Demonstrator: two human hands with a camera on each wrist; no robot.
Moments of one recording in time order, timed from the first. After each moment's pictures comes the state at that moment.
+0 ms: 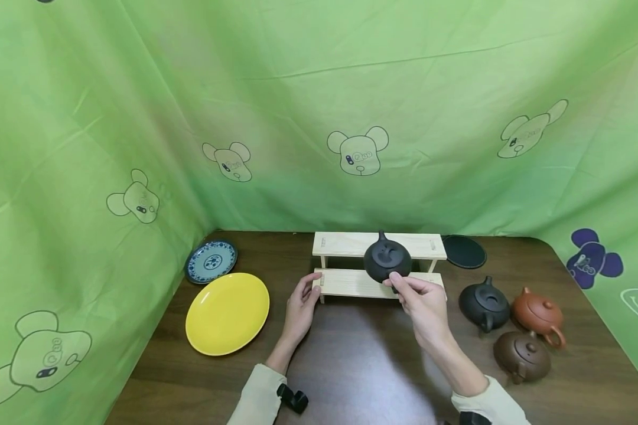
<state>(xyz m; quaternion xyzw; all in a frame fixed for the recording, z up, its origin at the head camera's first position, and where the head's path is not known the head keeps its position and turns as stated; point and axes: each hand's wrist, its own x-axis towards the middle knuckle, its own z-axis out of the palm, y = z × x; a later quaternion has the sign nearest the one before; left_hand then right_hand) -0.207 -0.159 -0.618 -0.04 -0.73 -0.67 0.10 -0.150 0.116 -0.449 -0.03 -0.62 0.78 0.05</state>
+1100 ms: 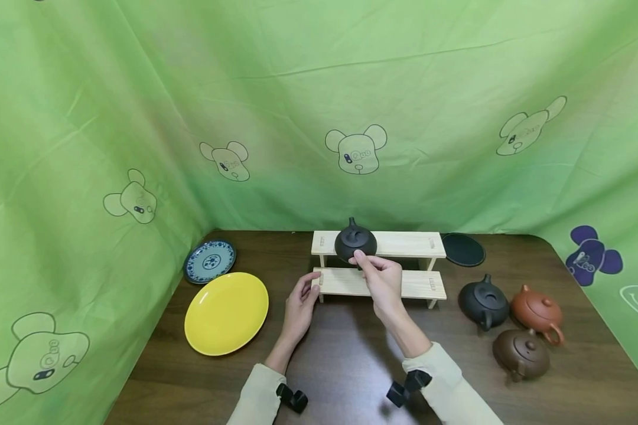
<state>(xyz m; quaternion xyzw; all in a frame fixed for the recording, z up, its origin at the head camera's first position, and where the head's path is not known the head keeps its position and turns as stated) -0.196 -0.152 -0.599 -0.06 -0.75 -0.64 0.15 -0.201 0.052 -0.463 -0.05 -0.62 0.78 0.07</state>
